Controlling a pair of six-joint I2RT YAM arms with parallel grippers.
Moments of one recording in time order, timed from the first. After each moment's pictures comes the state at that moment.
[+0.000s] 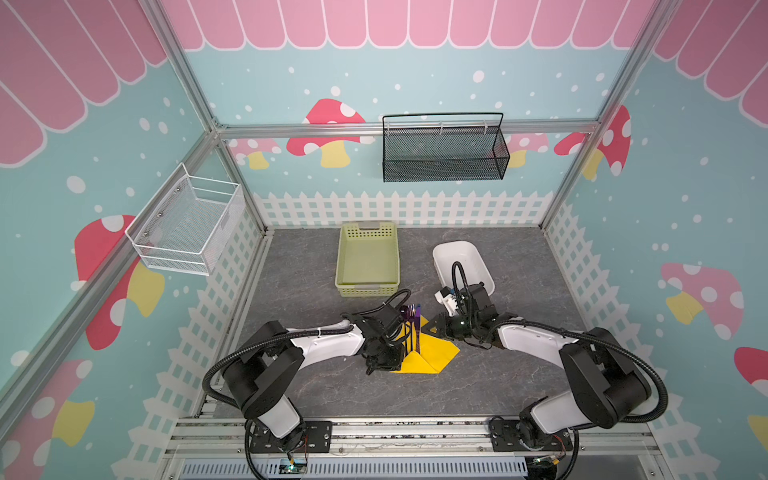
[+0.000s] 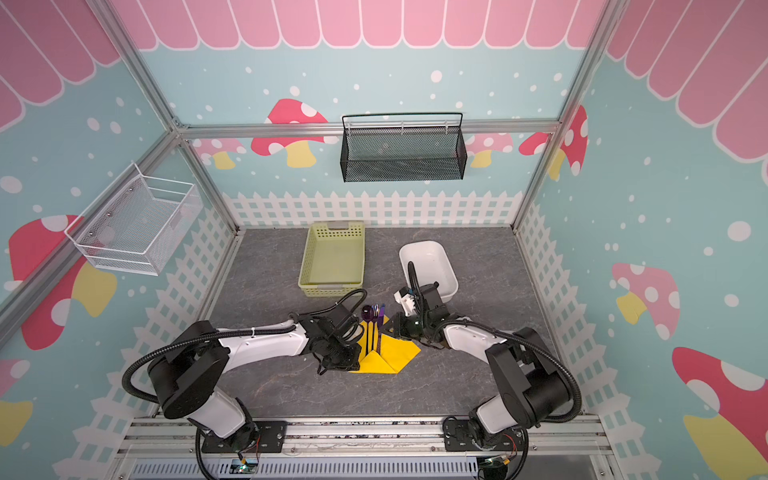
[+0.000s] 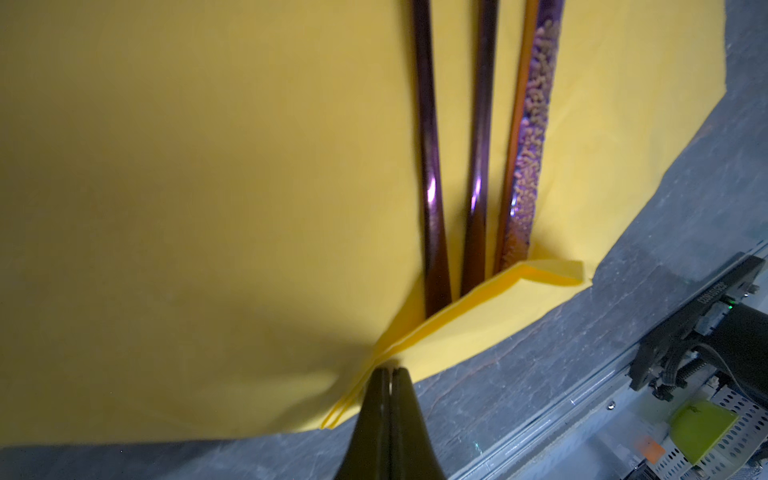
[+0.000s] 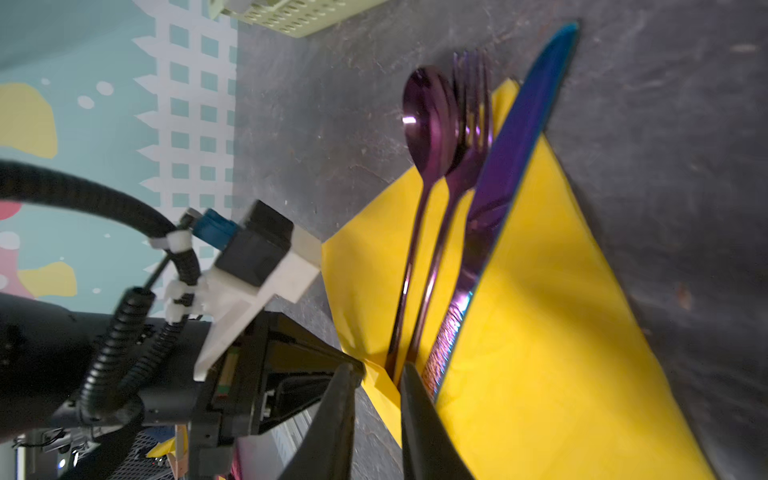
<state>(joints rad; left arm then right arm) -0.81 1.63 0.86 -0.50 0.35 -0.72 0.47 1.46 0.65 -0.04 -0.66 0.62</state>
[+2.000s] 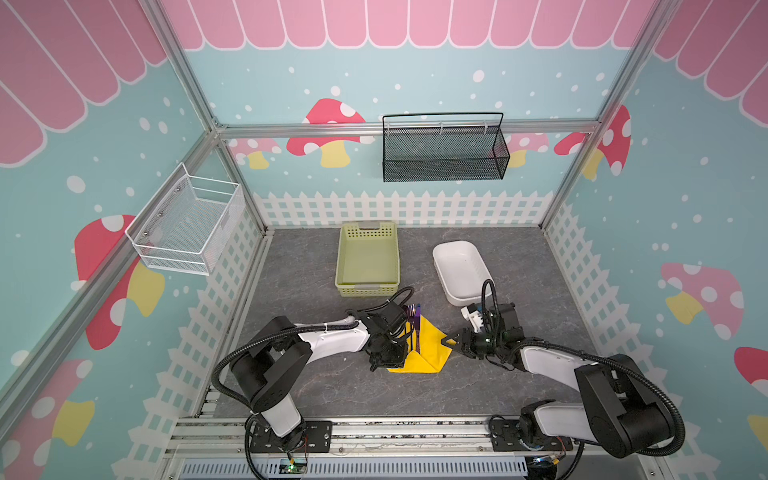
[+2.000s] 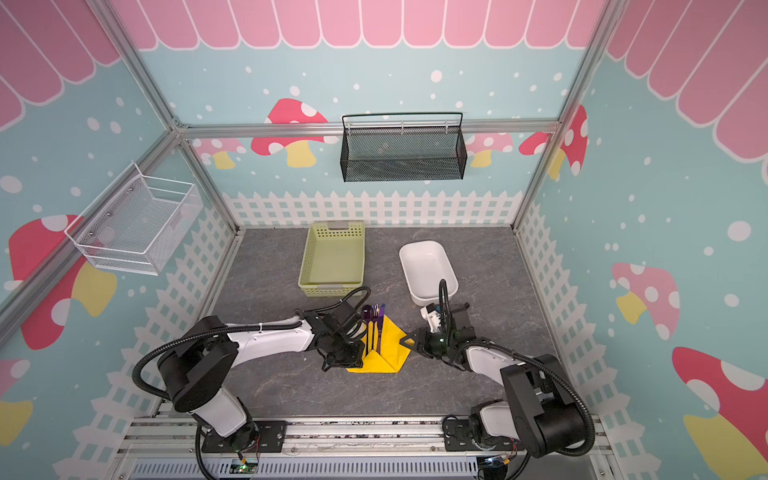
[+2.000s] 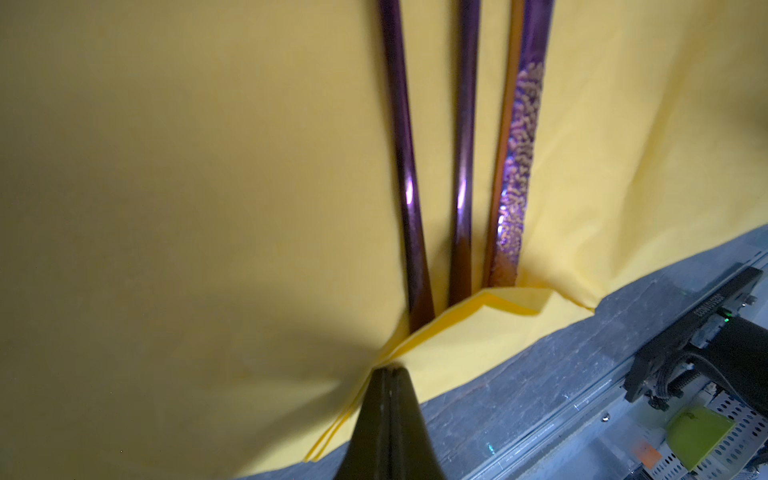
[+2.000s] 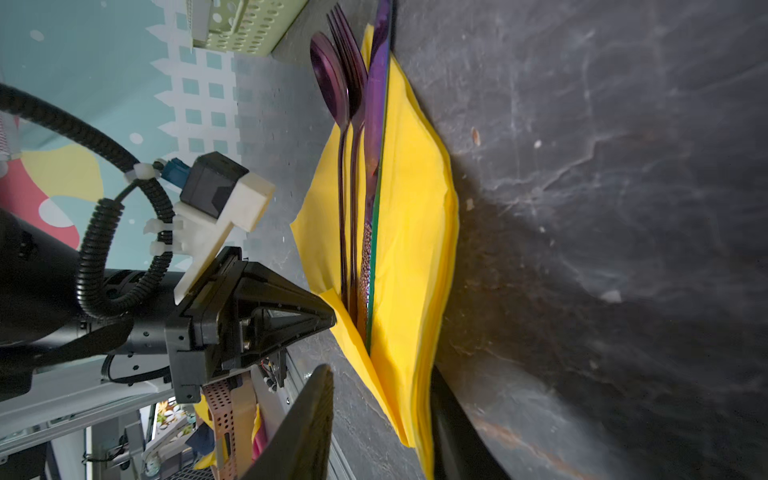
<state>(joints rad) -0.81 1.69 0.90 -0.50 0.36 -0.72 0.28 1.33 0.39 0.08 -0.78 0.65</state>
